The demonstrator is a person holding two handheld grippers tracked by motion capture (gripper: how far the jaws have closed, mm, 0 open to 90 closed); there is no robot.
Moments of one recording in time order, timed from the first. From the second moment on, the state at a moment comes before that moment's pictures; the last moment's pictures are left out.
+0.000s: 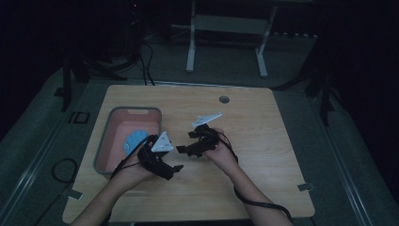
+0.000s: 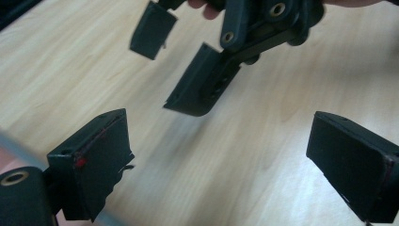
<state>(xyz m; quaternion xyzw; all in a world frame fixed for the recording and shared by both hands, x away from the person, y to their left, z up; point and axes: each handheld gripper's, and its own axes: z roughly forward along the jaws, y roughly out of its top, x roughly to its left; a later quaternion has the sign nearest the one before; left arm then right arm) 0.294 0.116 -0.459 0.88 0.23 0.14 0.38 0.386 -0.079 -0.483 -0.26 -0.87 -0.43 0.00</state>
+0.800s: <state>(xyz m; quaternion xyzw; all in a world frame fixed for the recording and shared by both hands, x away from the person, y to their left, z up) 0.283 0.059 -0.502 0.89 0.18 0.09 0.41 0.371 -0.144 -0.520 -0.28 -0.86 -0.43 -0.01</state>
